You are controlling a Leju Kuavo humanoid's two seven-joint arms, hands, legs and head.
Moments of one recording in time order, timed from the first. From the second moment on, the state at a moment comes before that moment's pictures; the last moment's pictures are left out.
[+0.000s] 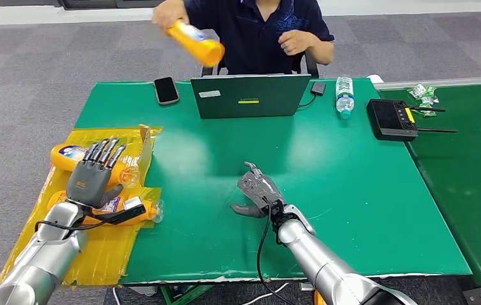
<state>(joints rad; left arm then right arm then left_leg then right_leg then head) -0.59 0.24 -0.26 -0.51 -1.28 0.66 -0.30 -0.55 0.13 0.34 -0.57 0.42 -0.05 -0.36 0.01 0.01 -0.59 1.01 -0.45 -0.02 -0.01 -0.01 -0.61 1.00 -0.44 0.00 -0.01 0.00</state>
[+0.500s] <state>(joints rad) -0.56 0.23 -0.20 -0.56 -1.32 0.66 -0.32 -0.55 0.13 0.33 -0.57 0.42 -0.05 -0.36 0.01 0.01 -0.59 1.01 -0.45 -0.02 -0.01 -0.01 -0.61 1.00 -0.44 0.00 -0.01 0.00</state>
